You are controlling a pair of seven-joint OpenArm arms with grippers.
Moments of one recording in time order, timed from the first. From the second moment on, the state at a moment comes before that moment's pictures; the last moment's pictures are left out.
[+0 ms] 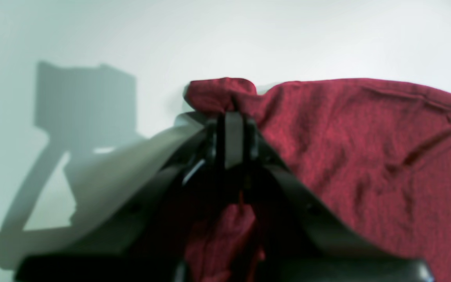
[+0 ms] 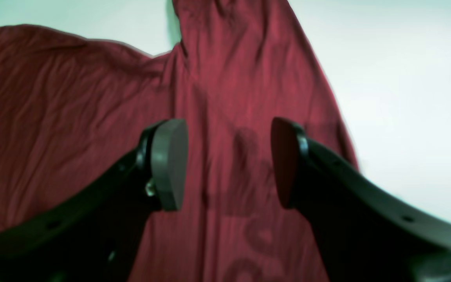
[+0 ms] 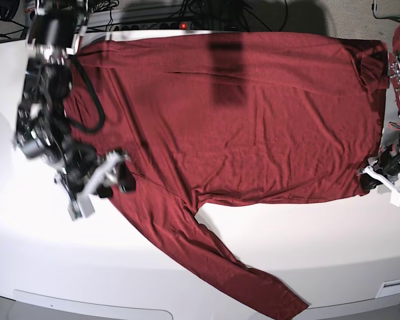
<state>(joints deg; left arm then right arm) -30.9 -26.2 -12.8 18.5 -11.2 -38.1 9.8 7.7 12.8 12.3 91.6 28.2 34.3 -53.4</state>
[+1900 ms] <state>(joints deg) -26.8 -26.3 -12.9 18.8 -12.2 -39.2 3.6 46.6 13.1 0.5 15.6 -2.1 32.8 -34.1</state>
